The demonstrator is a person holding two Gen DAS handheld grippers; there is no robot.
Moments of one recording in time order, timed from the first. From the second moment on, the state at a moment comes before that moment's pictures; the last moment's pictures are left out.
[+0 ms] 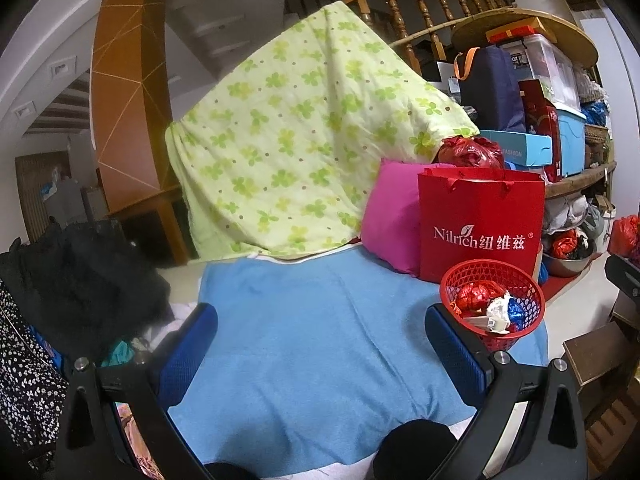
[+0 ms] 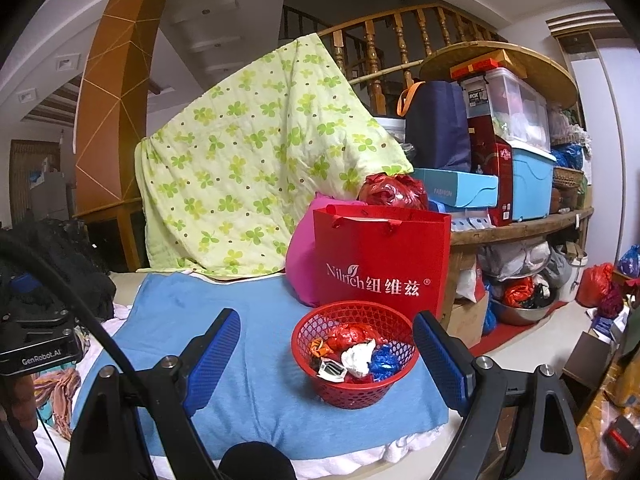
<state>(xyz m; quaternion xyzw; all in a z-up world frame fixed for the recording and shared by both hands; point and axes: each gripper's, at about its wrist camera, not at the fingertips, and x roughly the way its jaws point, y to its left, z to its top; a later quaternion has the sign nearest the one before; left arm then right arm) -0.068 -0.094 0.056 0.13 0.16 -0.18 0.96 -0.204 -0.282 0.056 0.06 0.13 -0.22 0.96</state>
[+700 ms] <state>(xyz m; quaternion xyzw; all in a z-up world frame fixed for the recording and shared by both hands) -0.066 -0.110 0.041 0.14 0.18 -0.19 0.95 -0.207 -0.299 0.045 0.09 0.14 -0.23 0.96</state>
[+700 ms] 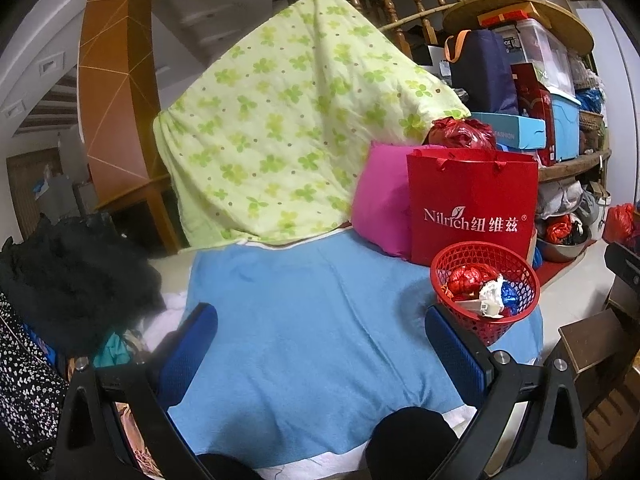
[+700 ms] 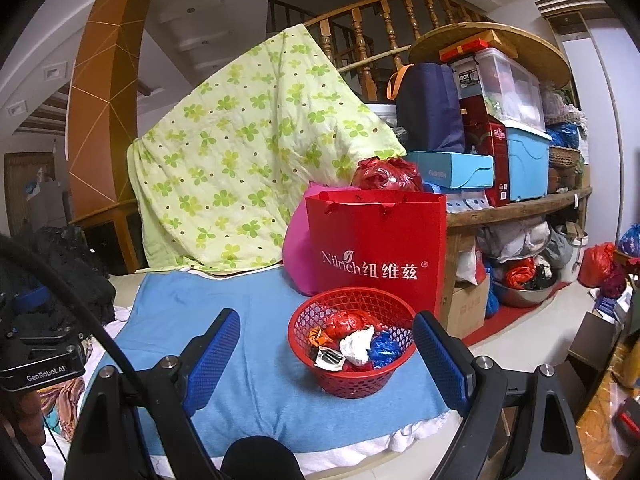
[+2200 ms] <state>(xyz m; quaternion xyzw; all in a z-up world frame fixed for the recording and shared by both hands) -0.067 -0.114 0.035 0.14 0.19 -0.19 0.95 -0.208 -0.300 0.041 0.09 0.14 -0.23 0.96</state>
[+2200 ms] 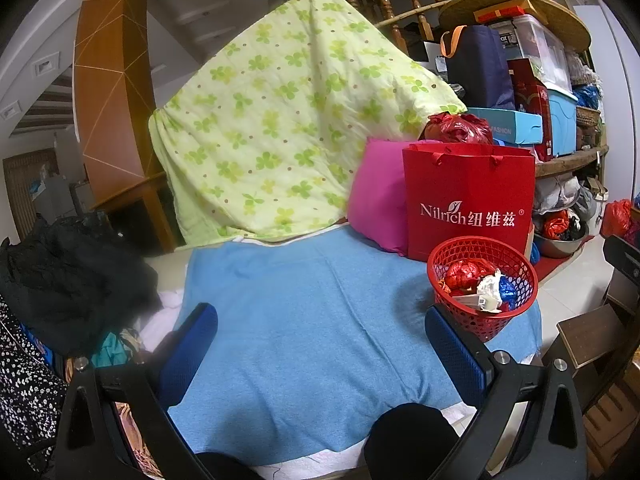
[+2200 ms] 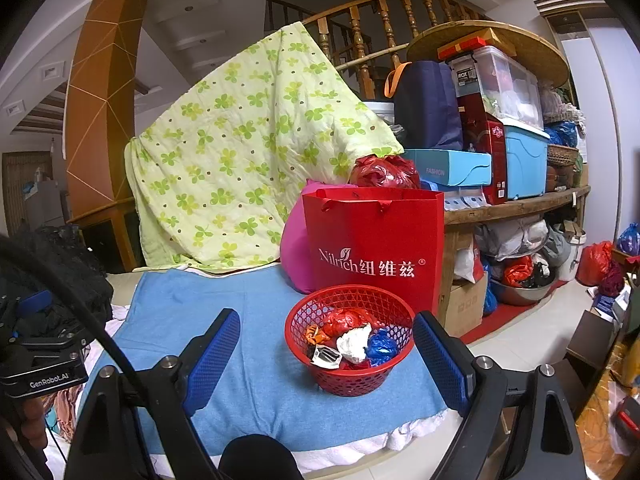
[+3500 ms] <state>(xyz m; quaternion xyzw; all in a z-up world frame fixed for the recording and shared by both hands) -0.065 -0.126 0.028 0.15 0.19 -0.20 0.95 -0.207 -0.306 0.040 0.10 0.14 -0.23 0.96</state>
